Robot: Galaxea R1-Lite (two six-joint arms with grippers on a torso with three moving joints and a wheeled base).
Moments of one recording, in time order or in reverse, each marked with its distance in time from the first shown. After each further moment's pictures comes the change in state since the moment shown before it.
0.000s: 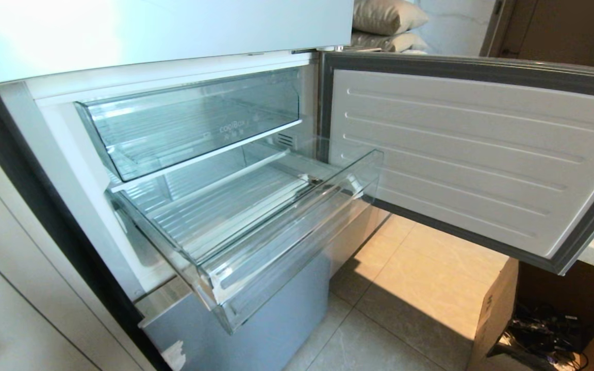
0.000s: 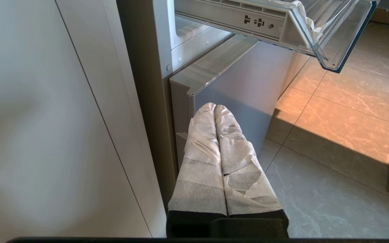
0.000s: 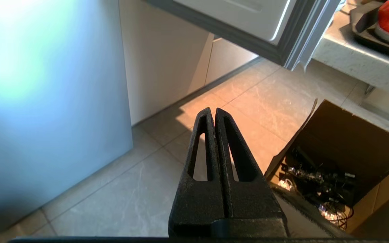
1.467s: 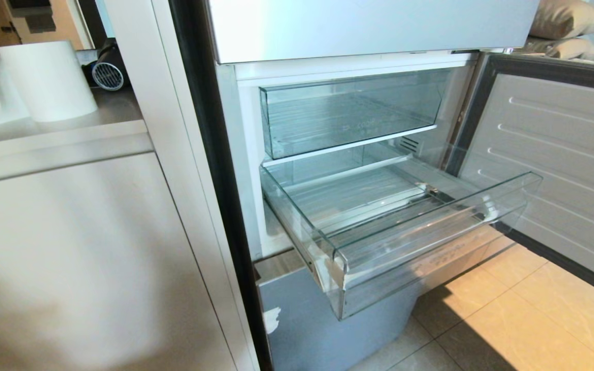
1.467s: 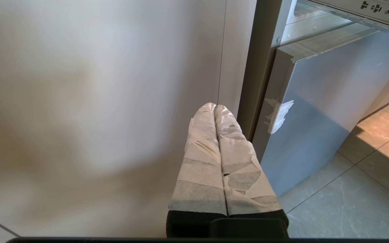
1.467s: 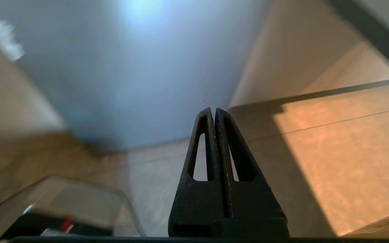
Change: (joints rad) left arm 0.000 0.000 0.000 0.000 0.000 0.000; right arm 0.069 0.422 -0.012 -0.163 0.061 -0.021
